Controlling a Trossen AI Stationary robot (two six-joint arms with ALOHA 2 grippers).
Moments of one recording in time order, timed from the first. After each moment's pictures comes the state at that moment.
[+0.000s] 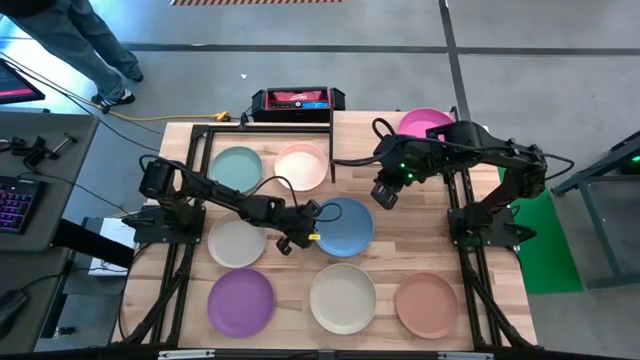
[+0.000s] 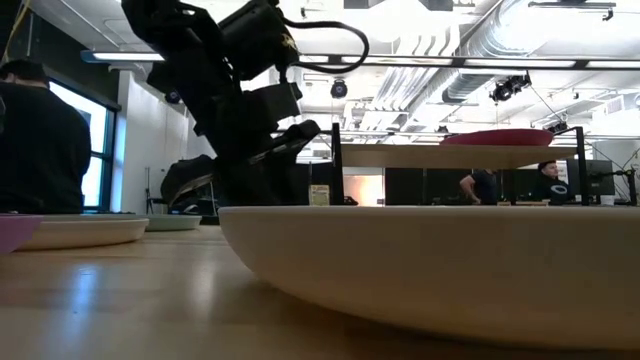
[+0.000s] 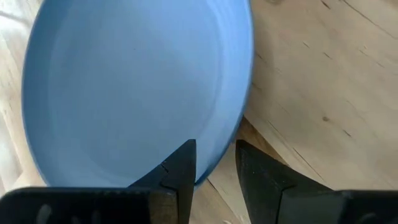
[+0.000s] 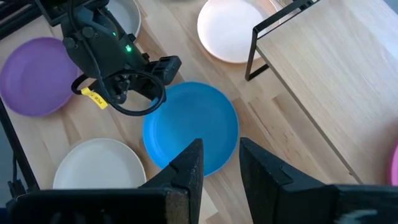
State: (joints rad) left arm -0.09 1.79 0.91 -0.05 -0.07 0.77; right arm 0.05 1.56 2.01 -1.49 0.21 0.58
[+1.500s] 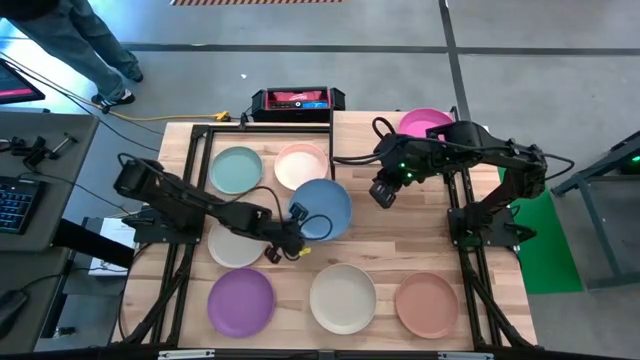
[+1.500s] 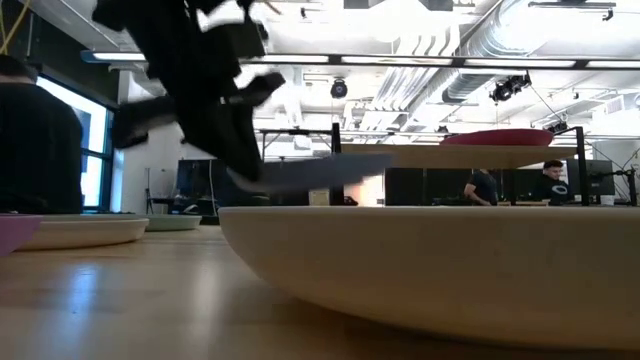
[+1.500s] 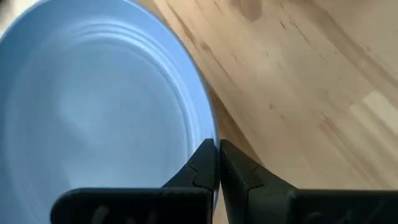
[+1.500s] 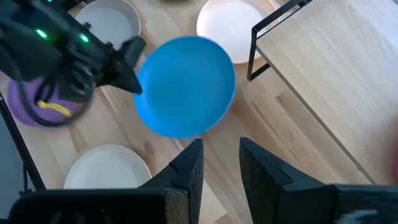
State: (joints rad) left arm -0.24 1.59 0.91 -0.28 -0.28 0.56; right arm 0.05 1.56 2.01 -1.48 0.21 0.63
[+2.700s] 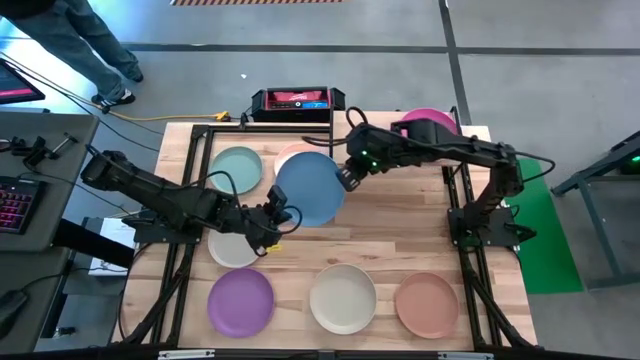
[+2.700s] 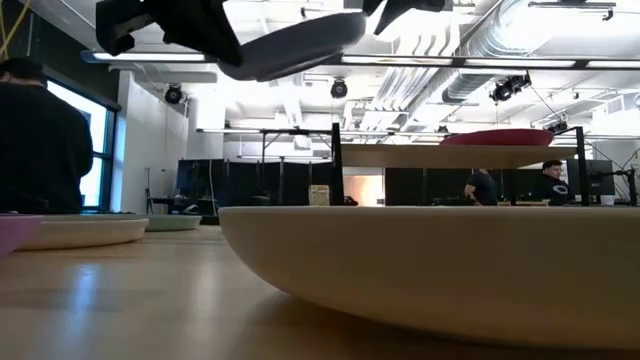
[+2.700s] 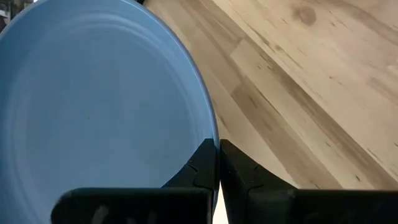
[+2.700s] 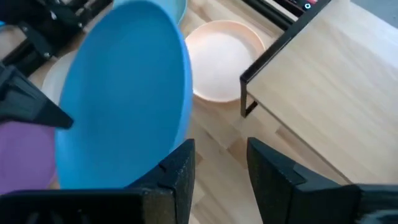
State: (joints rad) left arm -0.32 1.27 0.99 -0.53 -0.52 0.77; right arm -0.07 1.71 2.01 -1.29 0.26 0.67
